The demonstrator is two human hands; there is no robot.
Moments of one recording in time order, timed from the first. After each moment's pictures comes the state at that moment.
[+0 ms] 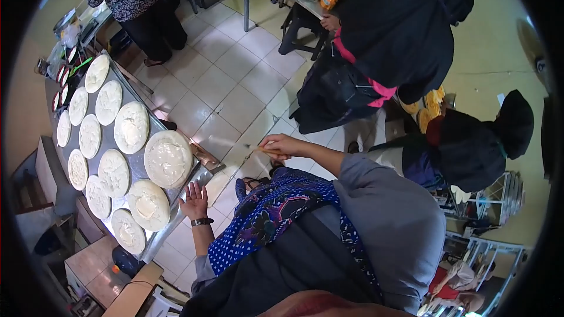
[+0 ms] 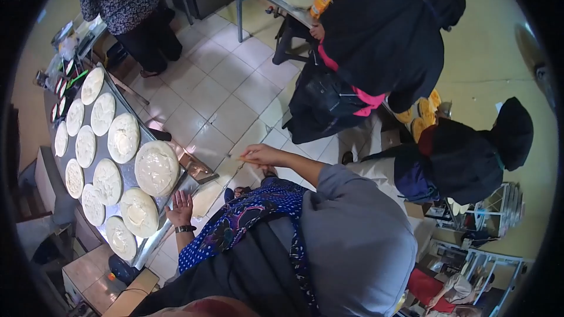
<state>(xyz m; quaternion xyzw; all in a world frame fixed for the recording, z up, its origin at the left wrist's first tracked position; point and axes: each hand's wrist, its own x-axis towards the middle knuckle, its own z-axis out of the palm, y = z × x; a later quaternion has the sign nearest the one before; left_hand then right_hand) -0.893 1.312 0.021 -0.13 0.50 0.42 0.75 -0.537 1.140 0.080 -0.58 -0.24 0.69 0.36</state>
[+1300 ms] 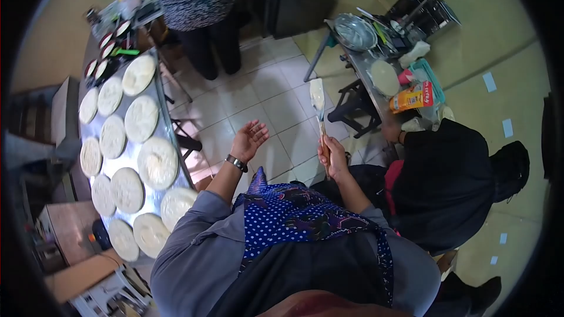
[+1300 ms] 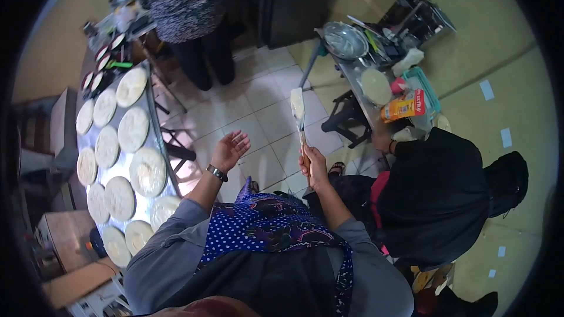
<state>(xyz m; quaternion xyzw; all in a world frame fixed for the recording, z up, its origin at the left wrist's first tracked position) -0.497 1.579 0.054 0.09 0.32 0.25 0.91 -0.288 1.368 0.123 -0.58 -0.07 0.50 0.64</state>
